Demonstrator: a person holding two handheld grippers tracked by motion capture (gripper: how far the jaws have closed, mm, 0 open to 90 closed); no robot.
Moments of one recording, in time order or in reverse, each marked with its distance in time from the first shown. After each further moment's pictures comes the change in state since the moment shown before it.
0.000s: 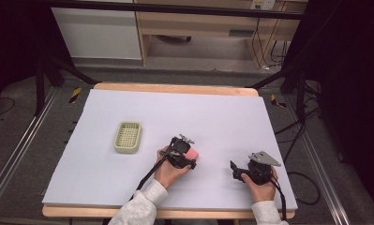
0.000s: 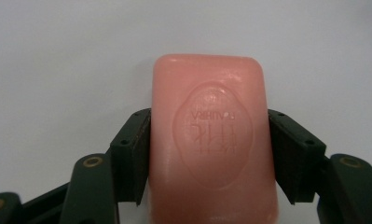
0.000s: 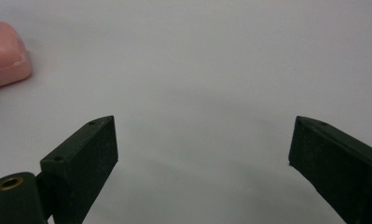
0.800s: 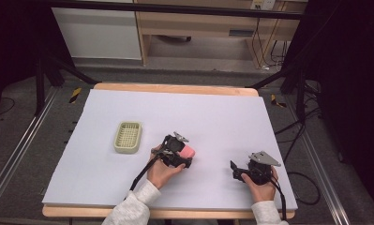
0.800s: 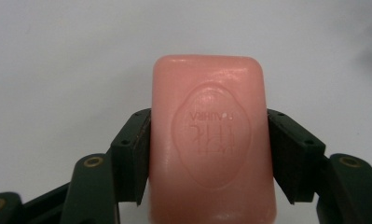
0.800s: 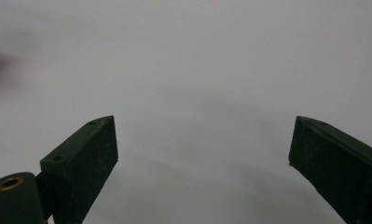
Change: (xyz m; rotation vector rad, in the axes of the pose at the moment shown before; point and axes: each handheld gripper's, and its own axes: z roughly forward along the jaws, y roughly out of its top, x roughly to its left) left arm 0.011 -0.004 -0.030 -0.050 -0.022 0.011; right arm 0.000 0.000 0.000 0.000 -0.003 0.001
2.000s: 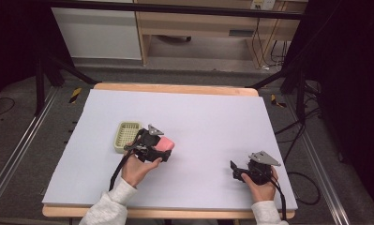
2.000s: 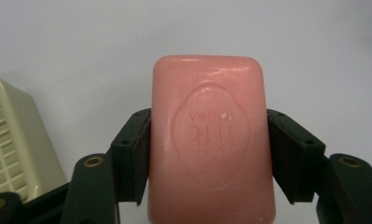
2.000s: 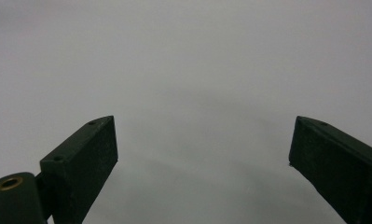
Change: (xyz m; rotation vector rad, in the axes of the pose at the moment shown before) left arm 0.047 -0.016 -0.057 -0.067 0.063 -0.048; right arm 0.000 0.000 0.000 0.002 0.000 0.000
